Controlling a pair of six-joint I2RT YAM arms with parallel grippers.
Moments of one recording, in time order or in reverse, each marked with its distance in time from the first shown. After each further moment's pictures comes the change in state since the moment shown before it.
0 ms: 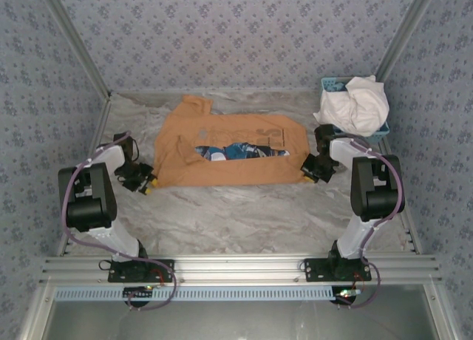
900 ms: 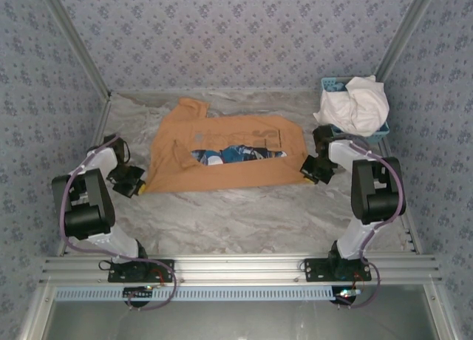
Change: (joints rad) left arm 0.072 -0.068 -0.013 -0.072 -0.107 -0.025; right arm 0.018 -0.042 -0.040 0.005 0.050 0.009
